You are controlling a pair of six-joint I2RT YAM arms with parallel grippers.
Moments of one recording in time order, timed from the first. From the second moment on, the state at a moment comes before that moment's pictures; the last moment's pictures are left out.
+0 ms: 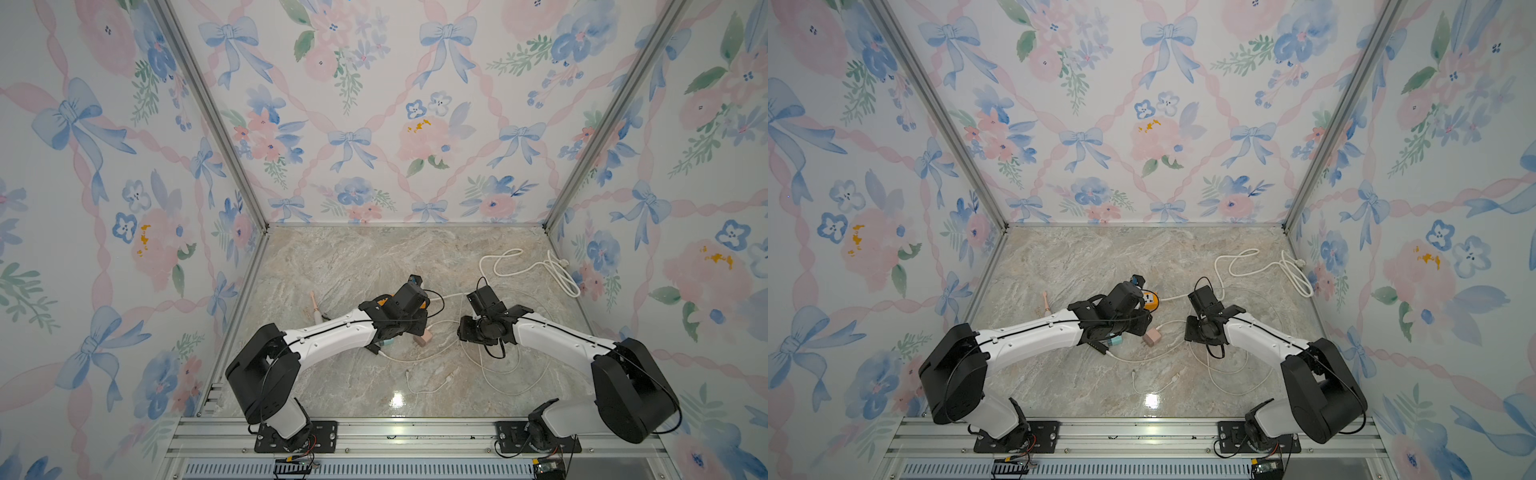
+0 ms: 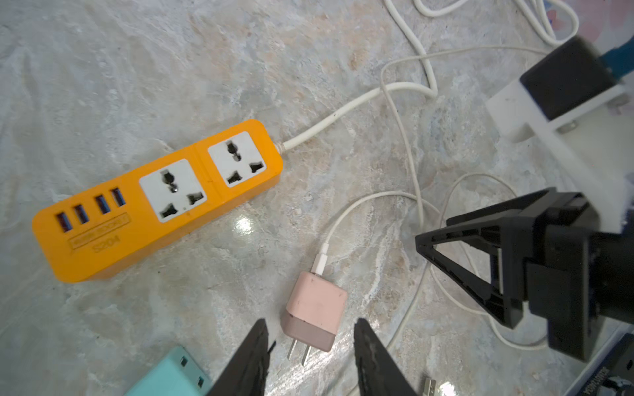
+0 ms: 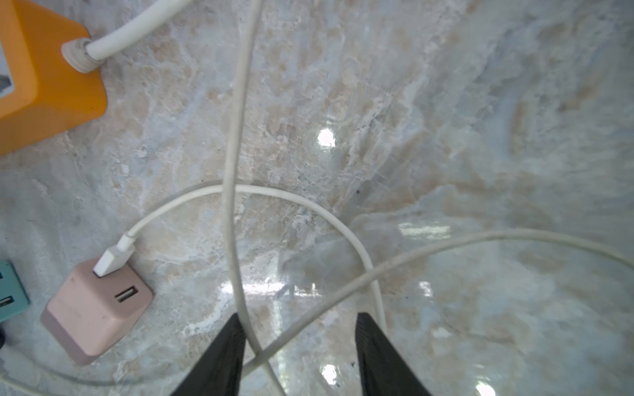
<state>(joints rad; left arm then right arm) -0.88 1.62 1.09 -0.33 -0.07 -0.46 0.50 1.40 0.74 -0.51 -0.01 0.59</state>
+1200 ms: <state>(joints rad) -0.88 1.78 1.09 -0.32 -0.06 0.08 0.22 1.08 0.93 -0.68 -0.46 0.60</state>
